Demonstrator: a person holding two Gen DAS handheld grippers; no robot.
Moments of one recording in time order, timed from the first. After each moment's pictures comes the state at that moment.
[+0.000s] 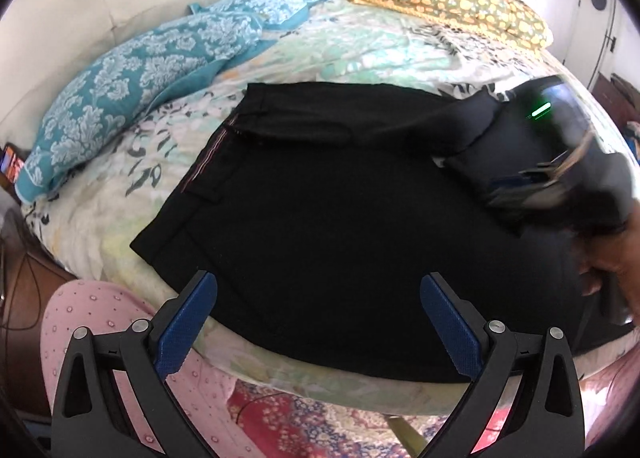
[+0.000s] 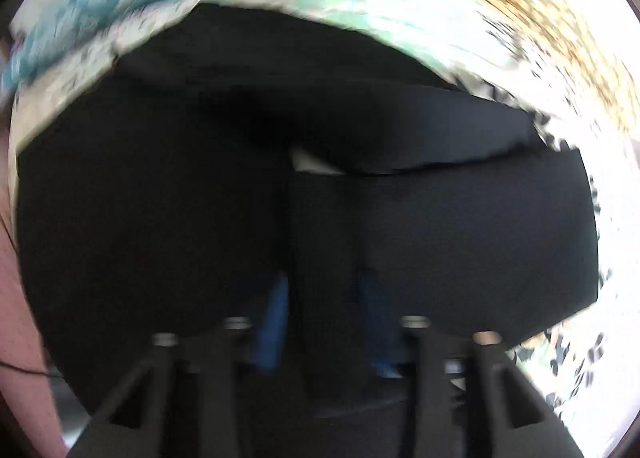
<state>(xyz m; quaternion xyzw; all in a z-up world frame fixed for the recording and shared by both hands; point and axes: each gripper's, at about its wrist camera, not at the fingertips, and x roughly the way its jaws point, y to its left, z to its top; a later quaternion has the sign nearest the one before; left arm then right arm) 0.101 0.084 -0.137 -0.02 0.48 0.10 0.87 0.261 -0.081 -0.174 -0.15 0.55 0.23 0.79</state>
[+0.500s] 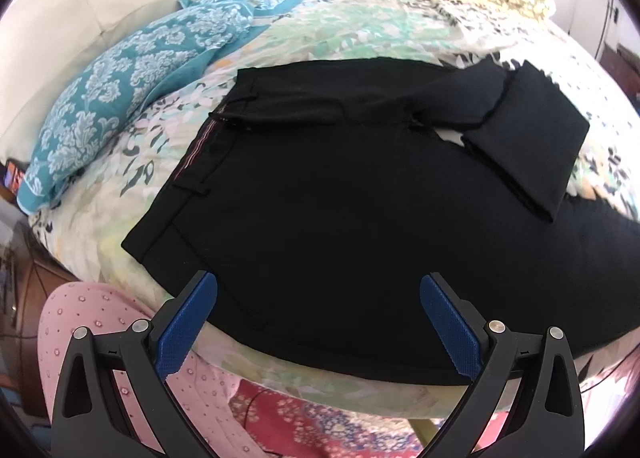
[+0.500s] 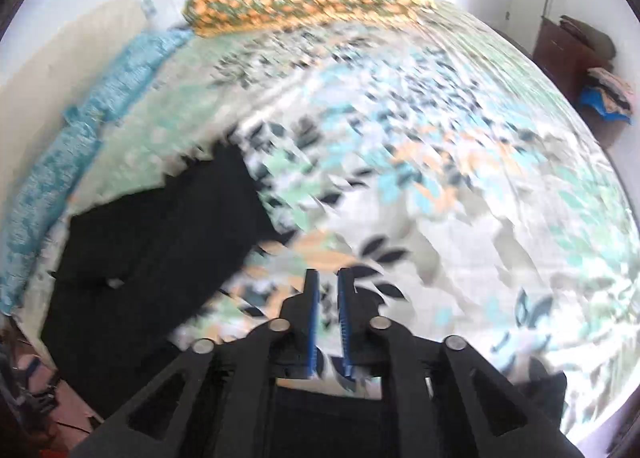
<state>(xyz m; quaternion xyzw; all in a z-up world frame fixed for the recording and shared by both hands) 0.114 0.059 -0.155 0.02 0.51 0.11 0.86 0.270 -0.397 -0.079 0.03 0.53 0.02 0.85</state>
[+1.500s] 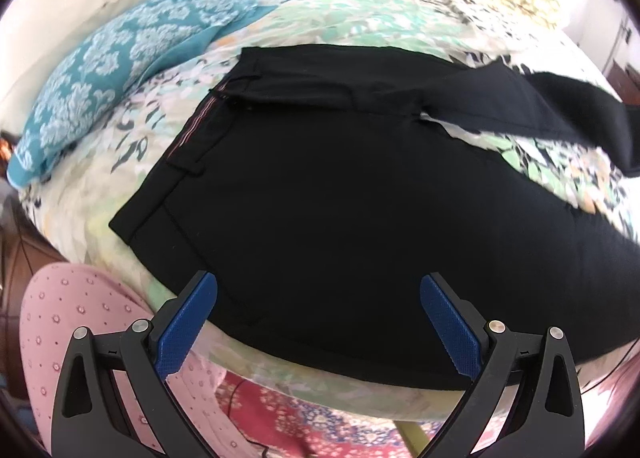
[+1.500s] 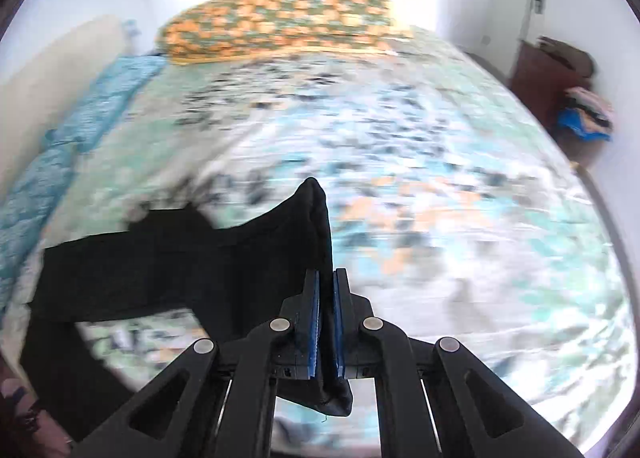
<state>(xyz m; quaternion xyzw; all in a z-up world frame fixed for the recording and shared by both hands) 0.121 0.069 -0.164 -0.01 0.52 0.11 0.84 0.335 -0.495 -0.074 0.02 0.48 -0.06 0.87</state>
